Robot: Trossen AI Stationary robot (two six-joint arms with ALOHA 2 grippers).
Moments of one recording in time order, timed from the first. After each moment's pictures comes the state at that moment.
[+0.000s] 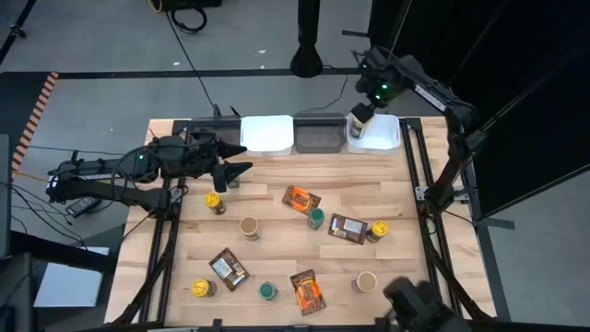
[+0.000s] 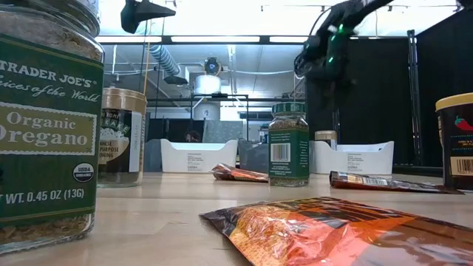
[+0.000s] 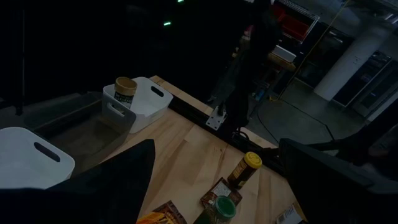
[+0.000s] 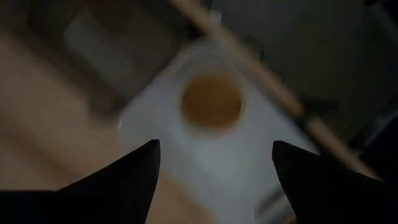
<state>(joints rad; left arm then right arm) 0.07 0.80 0.85 -0.17 -0.19 -0.48 -0.92 1.74 1.71 -1.33 0.00 -0.08</state>
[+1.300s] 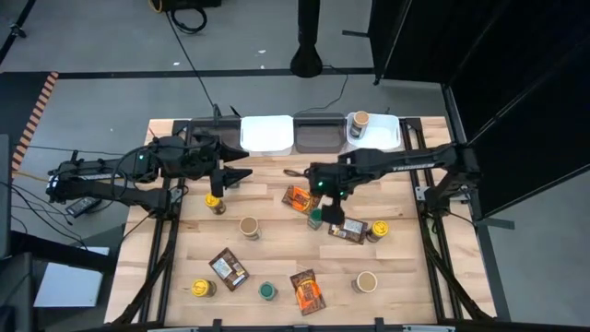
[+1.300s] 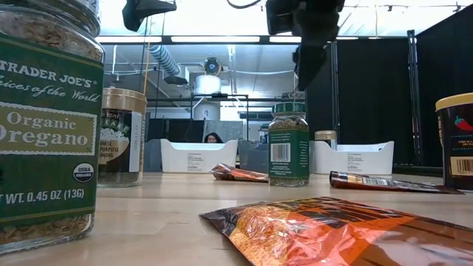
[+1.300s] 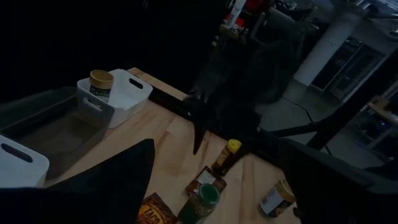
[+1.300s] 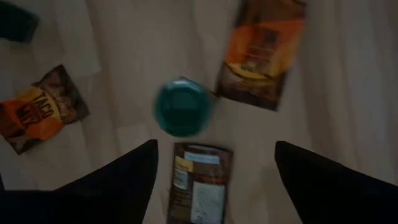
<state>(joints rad) 0.07 0.80 0.85 -0.17 -0.09 -0.45 0.01 1.71 1.51 -1.07 -0.10 0.23</state>
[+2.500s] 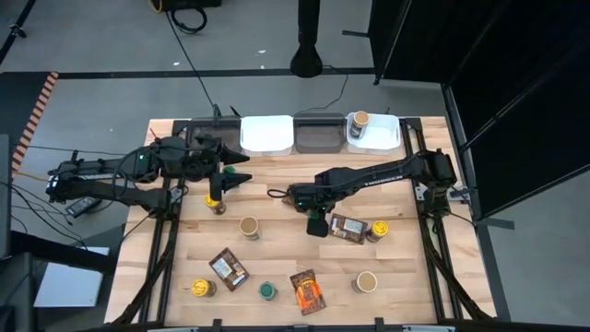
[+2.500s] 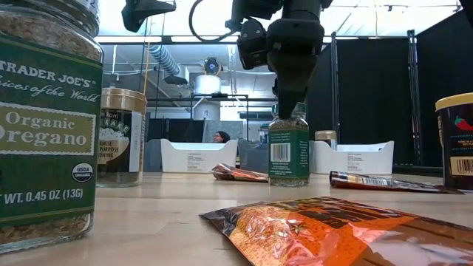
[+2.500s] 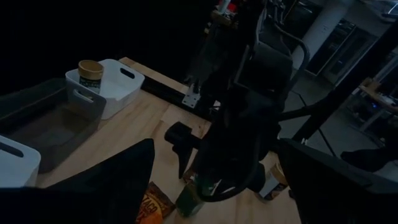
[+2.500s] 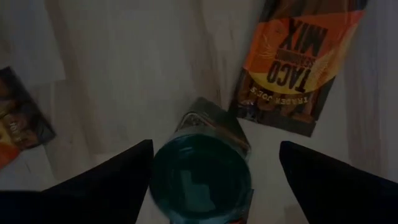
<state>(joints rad) 0.07 0.80 0.85 -0.20 -0.04 -0.42 0.06 1.93 1.56 -1.00 -0.05 0.28</state>
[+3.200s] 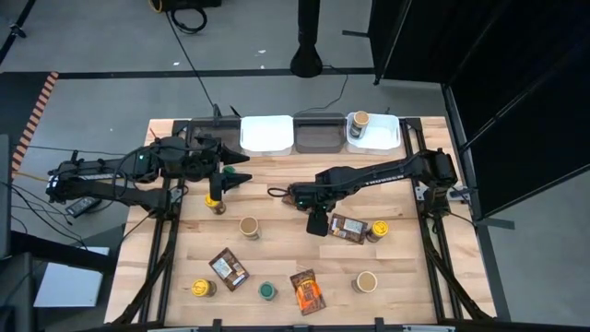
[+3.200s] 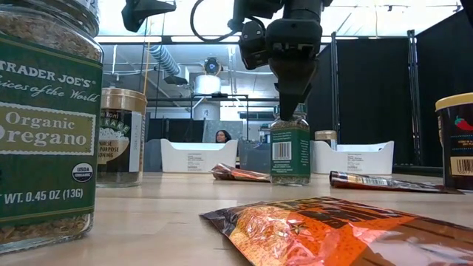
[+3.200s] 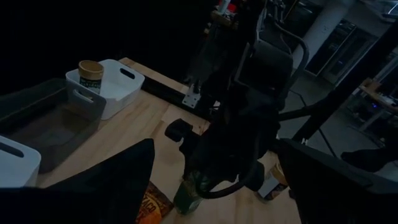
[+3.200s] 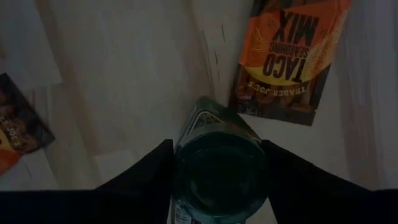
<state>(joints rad) 0.07 0.80 0.85 -0.20 -0.04 -0.42 0.06 1.93 1.56 -1.01 -0.04 0.32</state>
